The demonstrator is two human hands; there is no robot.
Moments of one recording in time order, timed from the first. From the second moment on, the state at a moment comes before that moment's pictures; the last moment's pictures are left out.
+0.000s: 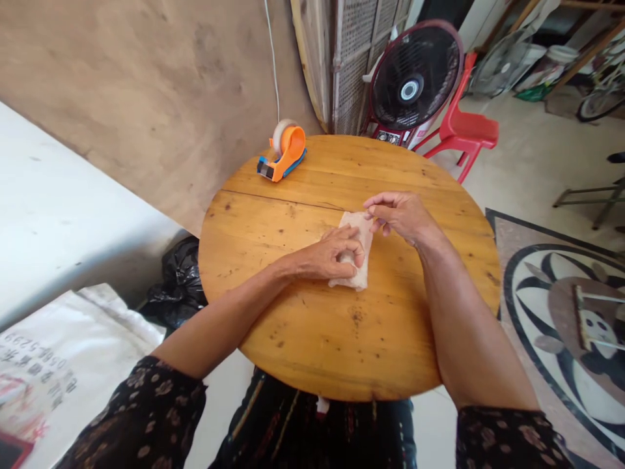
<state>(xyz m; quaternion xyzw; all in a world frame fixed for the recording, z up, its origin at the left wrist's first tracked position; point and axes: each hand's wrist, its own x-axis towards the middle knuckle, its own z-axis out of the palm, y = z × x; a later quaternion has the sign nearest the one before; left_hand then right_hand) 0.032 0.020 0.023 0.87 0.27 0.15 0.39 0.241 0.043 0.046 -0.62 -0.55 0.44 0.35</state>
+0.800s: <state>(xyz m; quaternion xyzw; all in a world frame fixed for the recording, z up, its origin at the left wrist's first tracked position) 0.029 0.013 0.015 0.89 0.24 0.19 0.33 0.246 0.053 0.015 -0.56 -0.61 0.48 0.30</state>
